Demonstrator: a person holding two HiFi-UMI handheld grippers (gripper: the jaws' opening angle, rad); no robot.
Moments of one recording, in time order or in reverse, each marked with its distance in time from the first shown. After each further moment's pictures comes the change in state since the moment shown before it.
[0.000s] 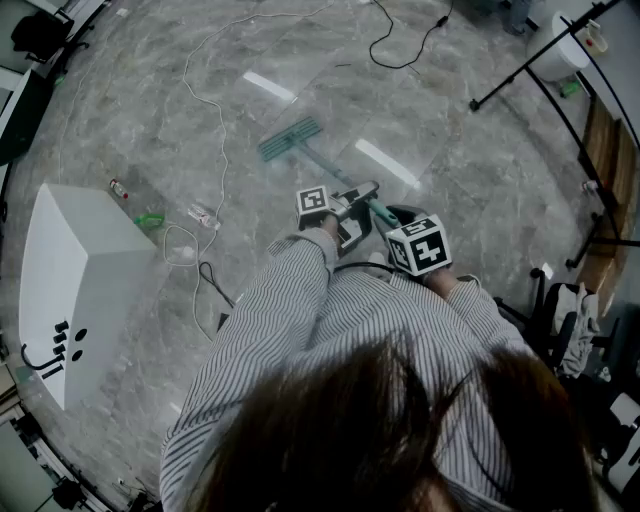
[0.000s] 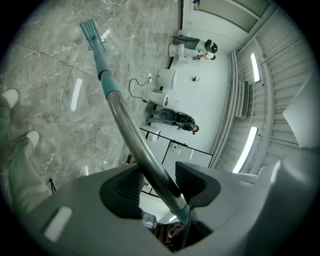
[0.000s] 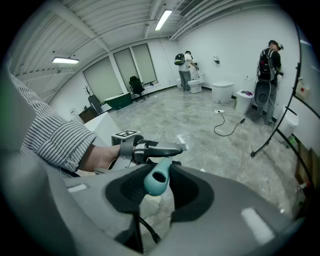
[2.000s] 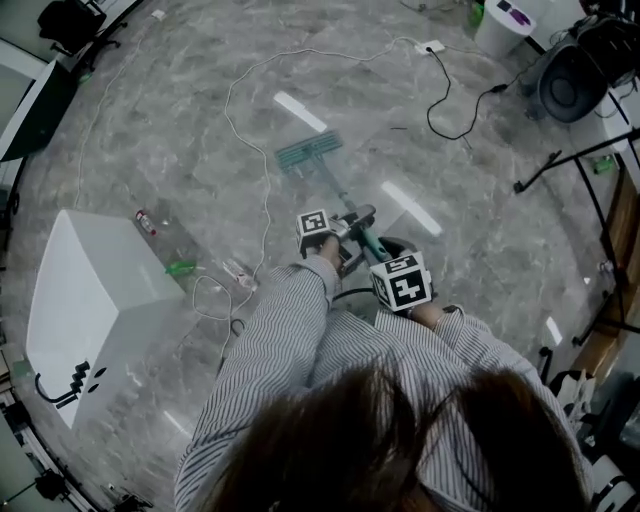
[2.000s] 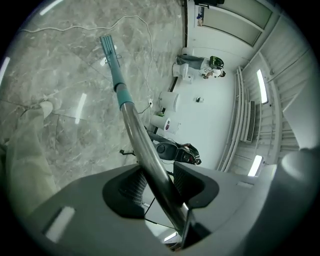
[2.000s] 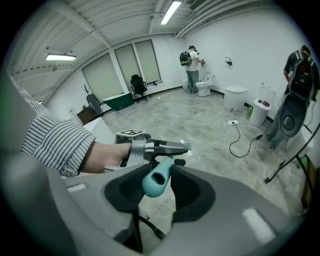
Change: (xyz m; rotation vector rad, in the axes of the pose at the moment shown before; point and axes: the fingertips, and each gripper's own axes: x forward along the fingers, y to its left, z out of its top) left arm -0.054 -0.083 0.347 -0.061 -0.163 0.080; right arm 0.213 0.048 0.268 -0.048 0.009 0.019
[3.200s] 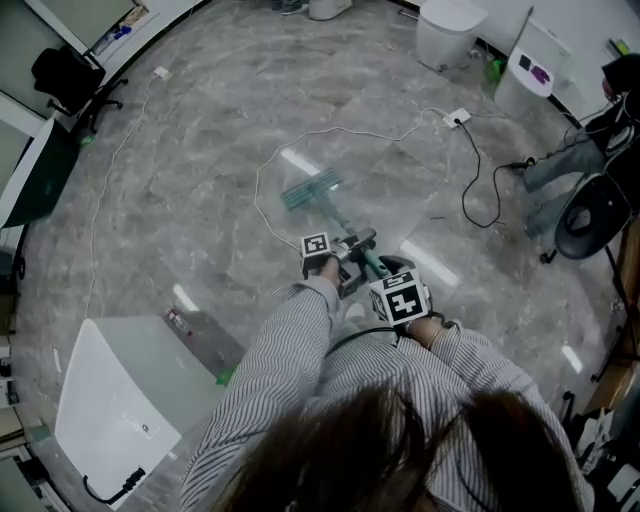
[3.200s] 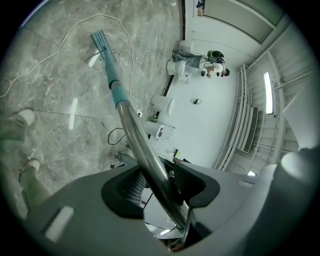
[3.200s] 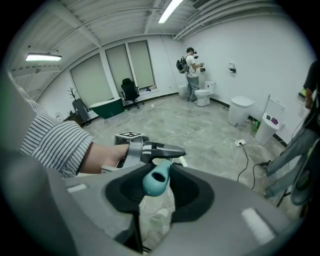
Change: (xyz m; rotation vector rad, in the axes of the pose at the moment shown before) left arm 0.010 -0.206 0.375 -0.009 0.092 -0.041; right arm 0.235 0.007 0.367 0.011 -0.051 -0.084
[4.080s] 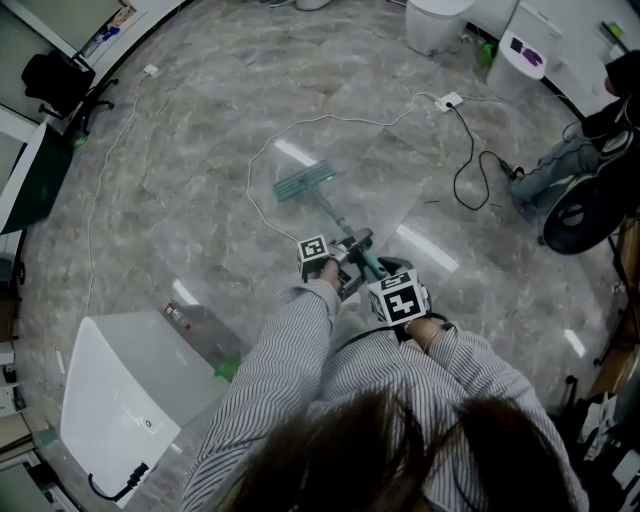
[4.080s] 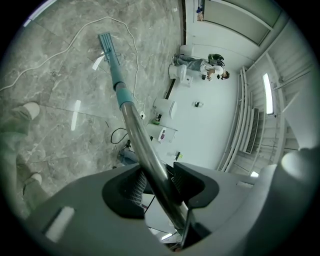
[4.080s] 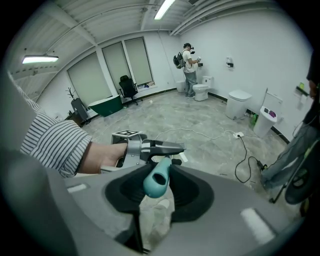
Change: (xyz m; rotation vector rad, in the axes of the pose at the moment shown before) left arm -0.004 0.043 -0.023 0.029 -0.047 0.042; right arm -0.017 -0.003 -0.045 0.026 0.043 0.001
